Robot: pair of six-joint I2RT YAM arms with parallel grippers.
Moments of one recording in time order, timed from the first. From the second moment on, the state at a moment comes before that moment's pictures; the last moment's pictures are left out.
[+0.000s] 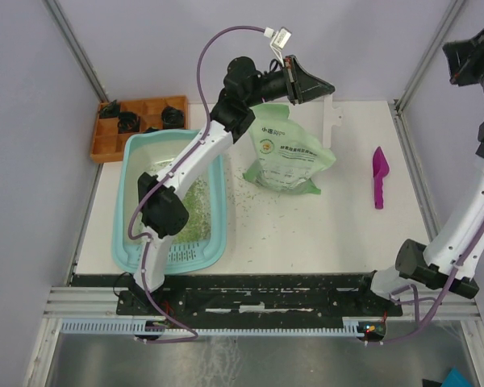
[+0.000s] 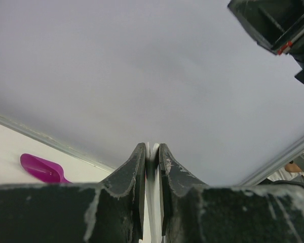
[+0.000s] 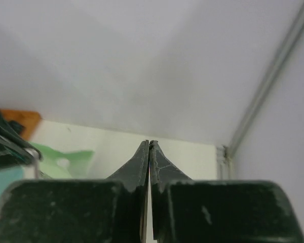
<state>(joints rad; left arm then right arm) -0.67 2.14 2.26 0.24 0.71 -0.82 -0.44 1.54 2.40 -0.71 -0.67 0.12</state>
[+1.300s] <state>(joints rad) -0.67 2.14 2.26 0.26 0.75 -0.83 -0.31 1.33 1.63 -0.71 -1.29 0.21</state>
